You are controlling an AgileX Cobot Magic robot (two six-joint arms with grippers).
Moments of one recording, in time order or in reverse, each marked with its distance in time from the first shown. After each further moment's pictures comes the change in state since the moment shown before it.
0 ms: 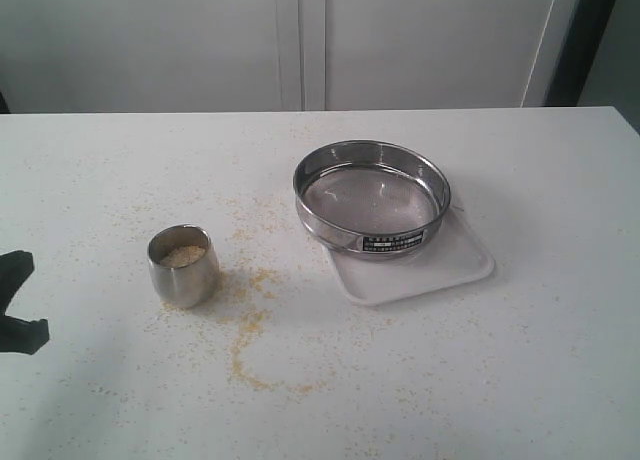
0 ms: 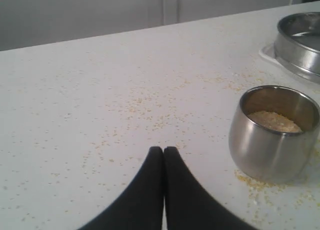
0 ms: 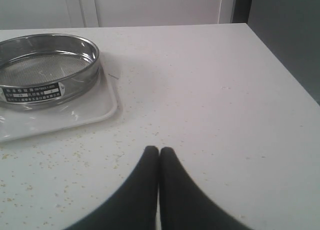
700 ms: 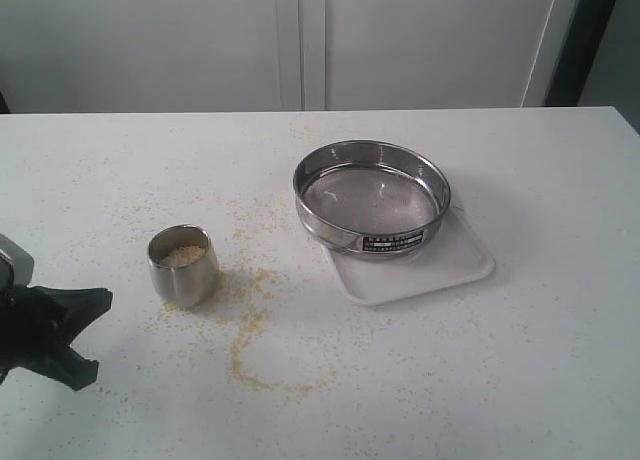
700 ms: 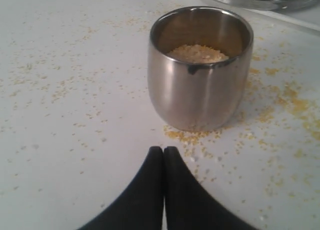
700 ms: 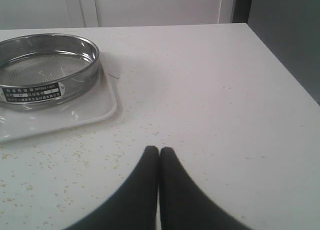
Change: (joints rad) left arm 0.000 0.323 -0.156 0.335 -0.016 0.008; right arm 0.000 0.000 0.000 0.000 0.000 0.000
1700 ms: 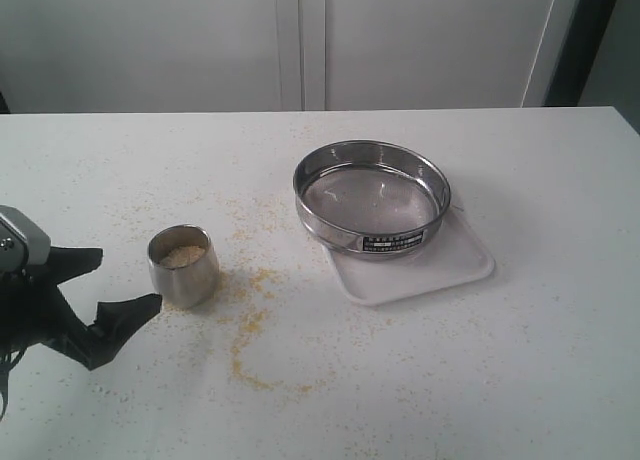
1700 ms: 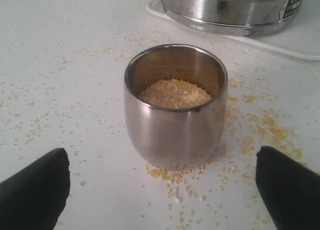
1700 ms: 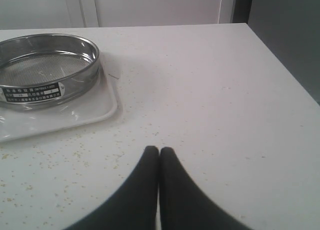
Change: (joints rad) left arm -0.031 0.002 -0.075 0.078 -0.003 -0.077; right arm 0.000 0.000 0.000 0.000 0.000 0.000
